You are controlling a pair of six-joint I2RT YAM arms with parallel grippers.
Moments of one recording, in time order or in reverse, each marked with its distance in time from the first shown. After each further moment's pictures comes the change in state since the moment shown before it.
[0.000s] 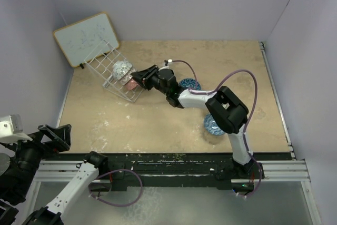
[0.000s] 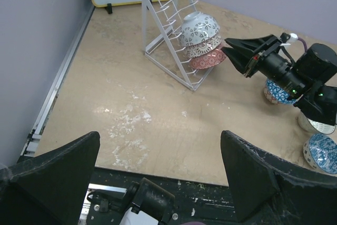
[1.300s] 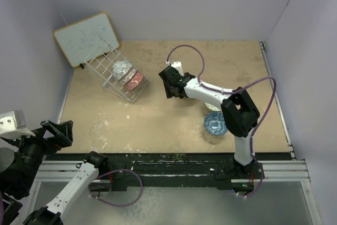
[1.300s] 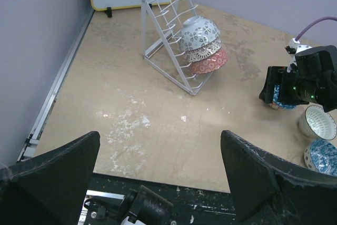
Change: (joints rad) left arm -0.006 -0.002 -0.041 0.052 -0.014 0.000; right arm -0.041 -0.158 0.130 -1.206 0.529 -1.094
